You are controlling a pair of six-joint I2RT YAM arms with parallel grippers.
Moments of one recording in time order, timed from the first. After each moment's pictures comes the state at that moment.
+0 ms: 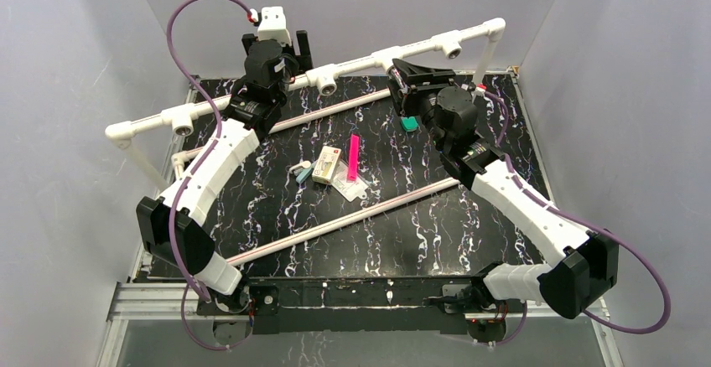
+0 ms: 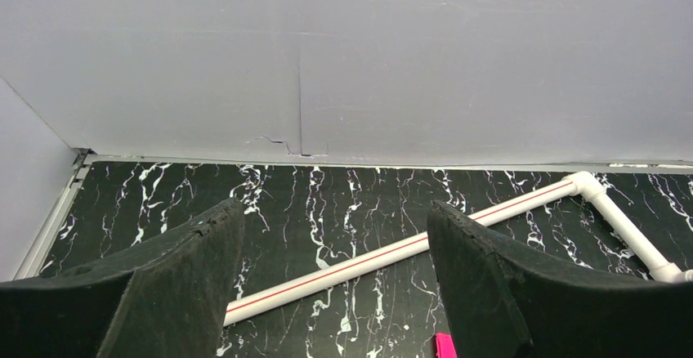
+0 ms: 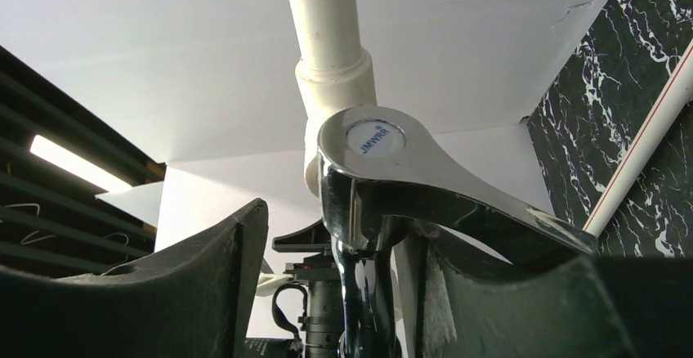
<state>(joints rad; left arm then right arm) -0.45 1.56 1.56 -0.10 -0.43 -0.08 0.61 1.26 1.15 0.09 0.30 1.73</state>
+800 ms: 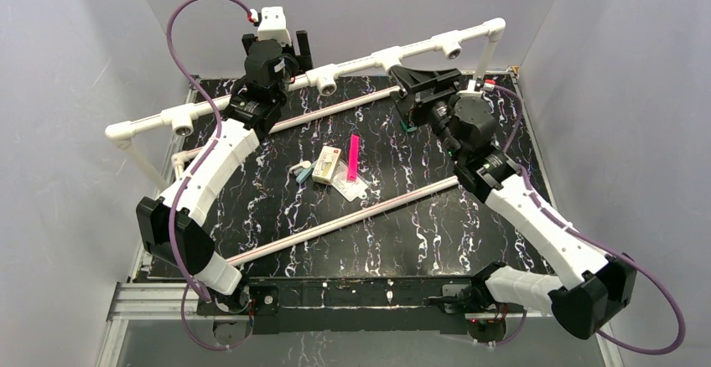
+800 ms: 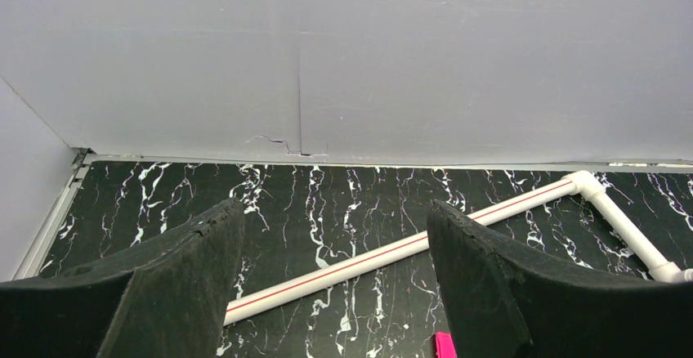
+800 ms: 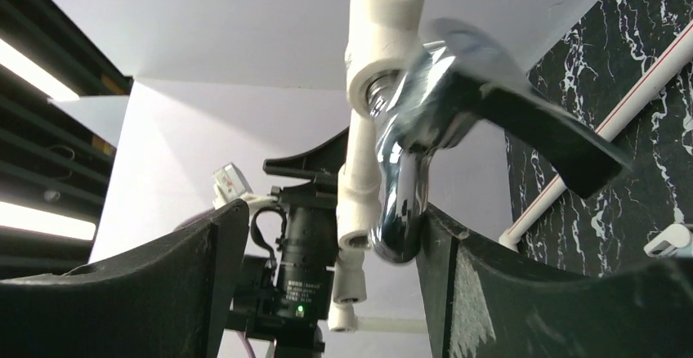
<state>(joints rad) -0.45 1.56 1.56 -0.11 -0.43 -0.08 0.61 1.15 1.10 0.09 0.18 1.54</state>
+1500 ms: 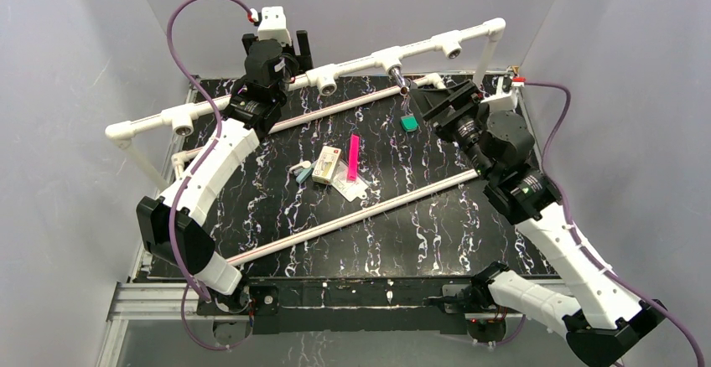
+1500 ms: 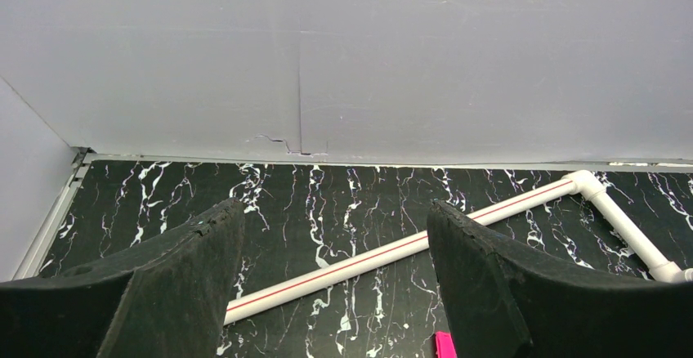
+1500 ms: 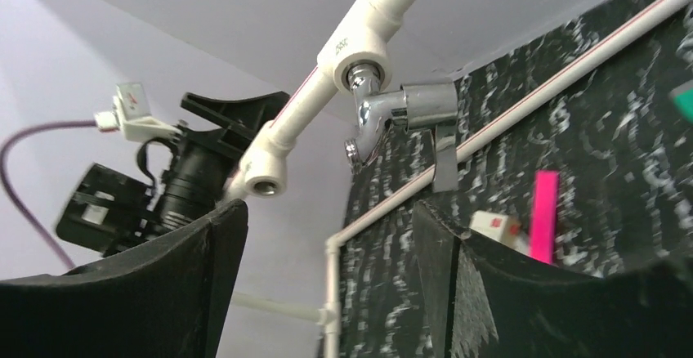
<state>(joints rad) -0.45 1.56 1.56 -0.11 -0.43 -0.08 0.61 0.93 1.12 -0.20 0.20 1.06</state>
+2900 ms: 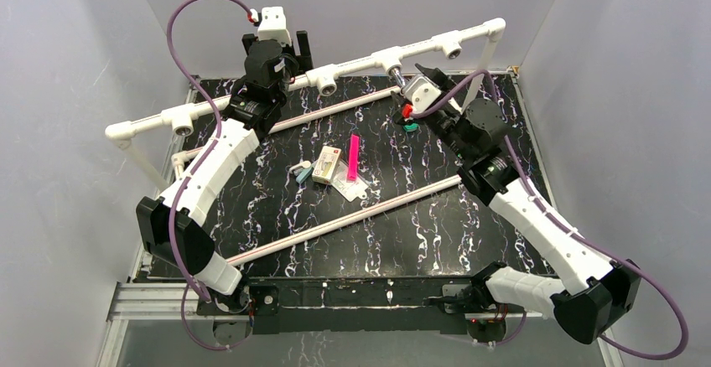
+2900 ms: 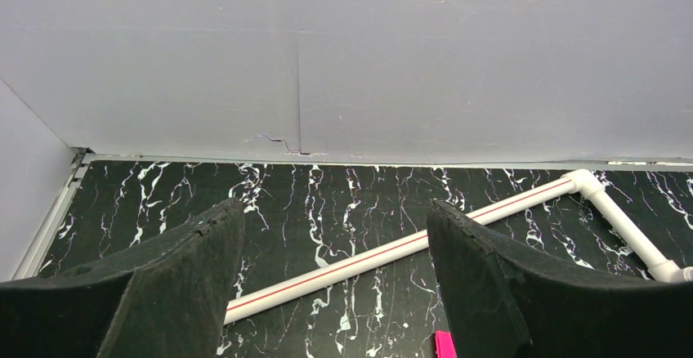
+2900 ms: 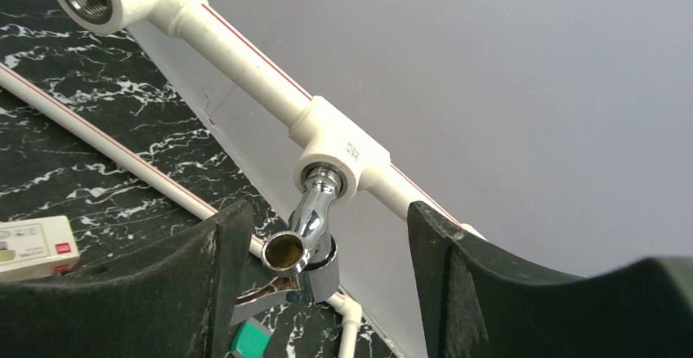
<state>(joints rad) -0.45 1.56 1.56 -0.11 -0.42 -0.08 0.61 1.09 1.10 0.17 -0.12 -0.66</state>
